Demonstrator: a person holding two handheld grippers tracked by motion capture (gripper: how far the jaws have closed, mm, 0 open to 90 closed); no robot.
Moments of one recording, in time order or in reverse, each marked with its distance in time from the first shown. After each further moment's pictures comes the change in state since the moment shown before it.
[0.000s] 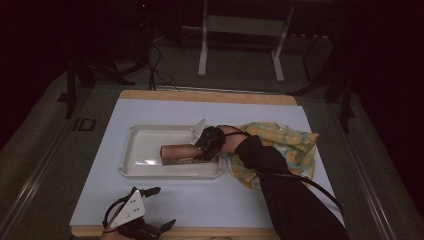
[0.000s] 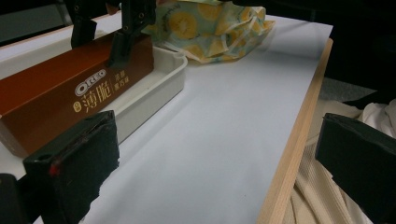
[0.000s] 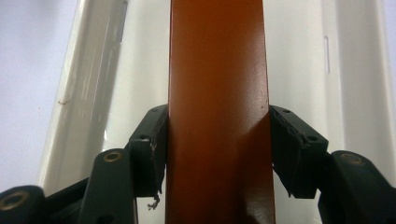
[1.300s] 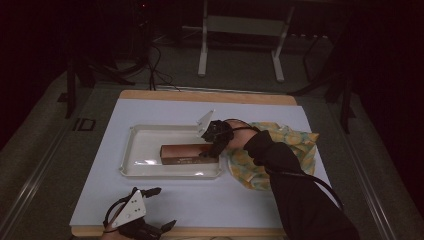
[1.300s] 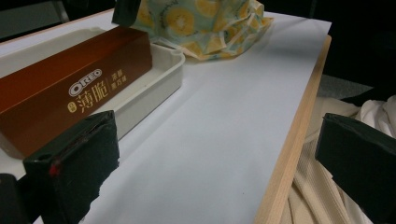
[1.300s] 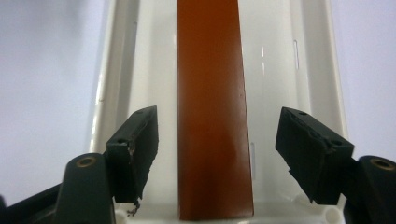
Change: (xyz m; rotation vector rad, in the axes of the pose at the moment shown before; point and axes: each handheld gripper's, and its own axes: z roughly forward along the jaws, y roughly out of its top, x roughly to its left) left arm -0.001 0.000 0.001 0.011 -0.010 0.001; right arm 0.003 0.004 -0.046 -0.013 -0.023 0.050
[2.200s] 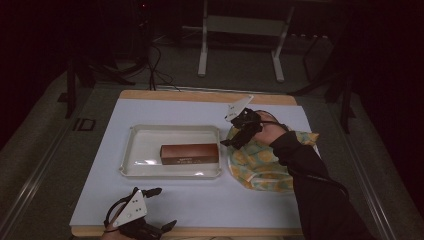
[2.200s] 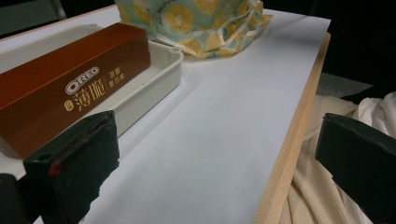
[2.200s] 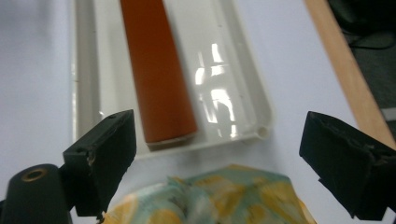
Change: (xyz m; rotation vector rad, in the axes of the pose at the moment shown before) left arm 0.001 0.000 0.001 0.008 -0.004 -0.002; right arm -0.008 -0.051 -0.069 -0.109 -0.158 0.186
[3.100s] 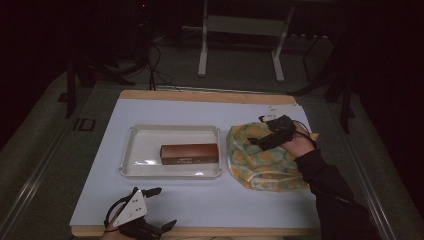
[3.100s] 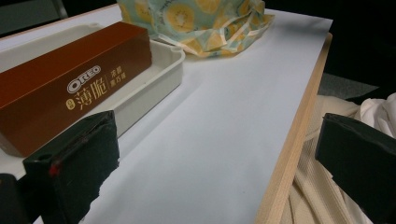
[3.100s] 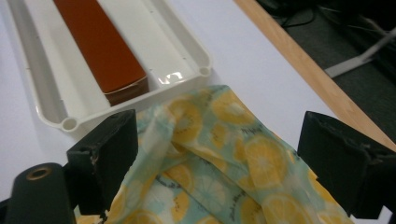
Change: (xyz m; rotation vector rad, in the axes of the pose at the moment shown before) left arm 0.000 0.000 0.000 0.001 0.004 -0.005; right arm 0.006 -0.077 -0.052 -0.097 -0.207 0.251
